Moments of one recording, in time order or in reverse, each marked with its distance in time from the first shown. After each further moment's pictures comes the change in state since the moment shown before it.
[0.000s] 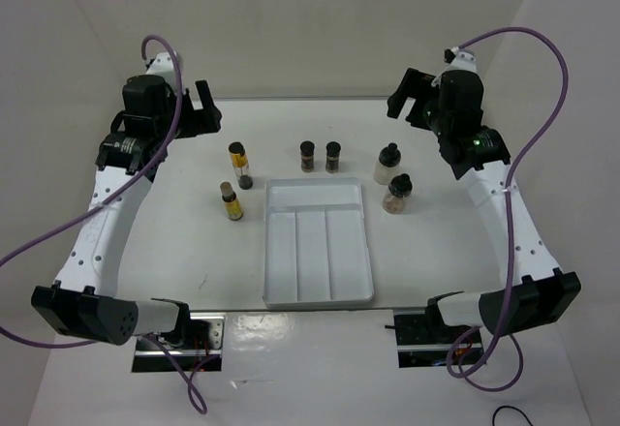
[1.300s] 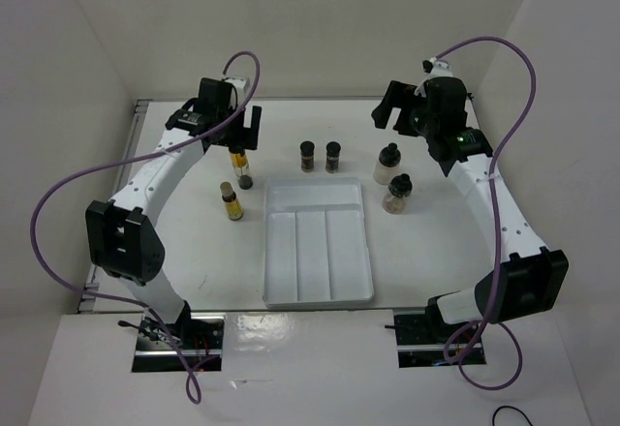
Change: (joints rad) left arm -0.127 0.368 0.064 -0.047 -0.008 0.158; right arm -0.016 0.071 -0.091 0.097 -0.192 -0.021
